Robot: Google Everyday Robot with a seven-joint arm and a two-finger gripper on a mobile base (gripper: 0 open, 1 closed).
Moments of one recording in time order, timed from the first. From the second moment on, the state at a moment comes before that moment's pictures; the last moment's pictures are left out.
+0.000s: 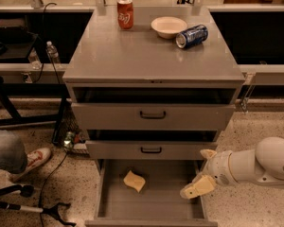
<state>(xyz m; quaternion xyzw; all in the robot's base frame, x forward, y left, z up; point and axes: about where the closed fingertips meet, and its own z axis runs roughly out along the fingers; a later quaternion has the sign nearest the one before) 0.441 -0.167 0.612 -0.42 0.83 0.23 0.29</state>
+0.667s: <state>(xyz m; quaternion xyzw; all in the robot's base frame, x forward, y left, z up) 0.450 -0.170 0.536 -0.38 0.84 0.25 0.31</state>
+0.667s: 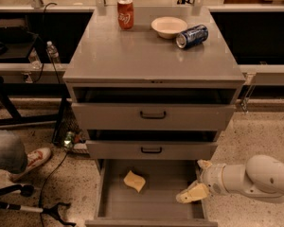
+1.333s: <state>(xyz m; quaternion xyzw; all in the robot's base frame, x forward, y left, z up) 0.466 -0.155 0.439 -0.32 0.85 0.25 0.33</state>
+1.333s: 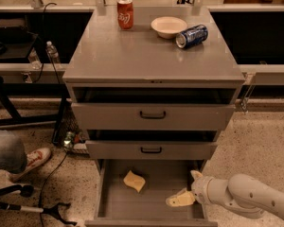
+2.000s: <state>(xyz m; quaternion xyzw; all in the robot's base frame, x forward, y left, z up) 0.467 -0.148 0.412 -0.32 0.85 0.25 0.33</state>
